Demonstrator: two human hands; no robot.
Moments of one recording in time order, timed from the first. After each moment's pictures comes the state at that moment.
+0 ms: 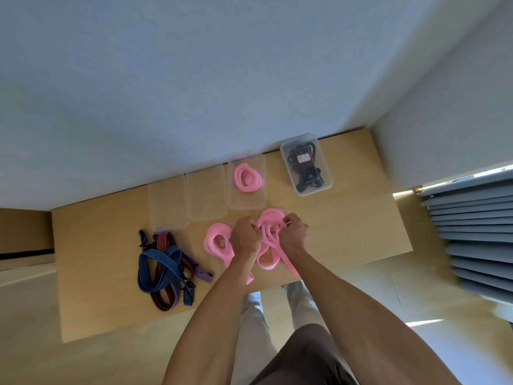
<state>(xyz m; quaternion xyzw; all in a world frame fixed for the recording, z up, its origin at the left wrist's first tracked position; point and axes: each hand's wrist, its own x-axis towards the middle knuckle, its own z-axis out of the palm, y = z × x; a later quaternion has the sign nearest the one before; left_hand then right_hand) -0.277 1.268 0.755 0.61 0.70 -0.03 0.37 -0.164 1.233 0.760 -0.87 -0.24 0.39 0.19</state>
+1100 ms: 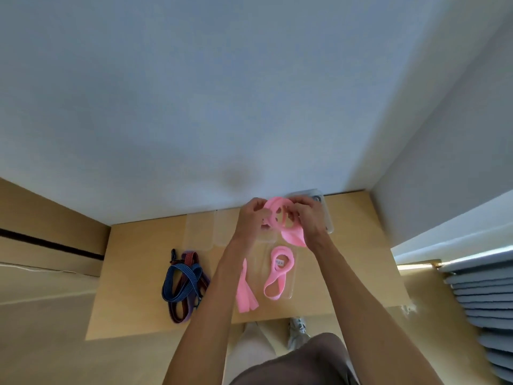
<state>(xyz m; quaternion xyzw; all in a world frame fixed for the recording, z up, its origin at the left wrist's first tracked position) -0.270 1.299 0.969 0.43 0.57 0.31 0.63 -0.122 1.273 0.966 -0.64 -0.28 0.52 0.49</state>
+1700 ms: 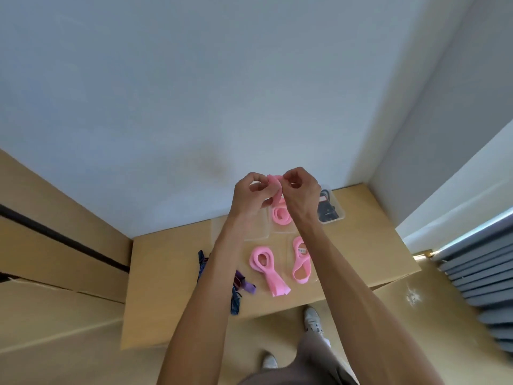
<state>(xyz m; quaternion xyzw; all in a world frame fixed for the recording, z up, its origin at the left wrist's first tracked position) -0.391 1.260 1.050 0.50 0.45 0.39 0.63 -0.270 1.227 1.045 -0.69 -0.38 0.24 0.57</state>
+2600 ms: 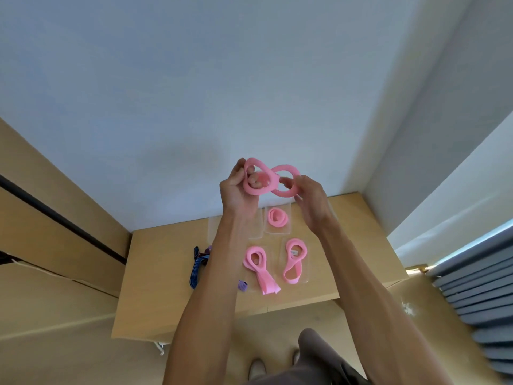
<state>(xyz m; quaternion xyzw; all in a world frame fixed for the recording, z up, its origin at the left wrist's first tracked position) -0.380 1.244 1.076 0.14 0.23 0.58 0.76 -0.225 1.188 1.061 -0.52 -0.33 0.53 0.58</state>
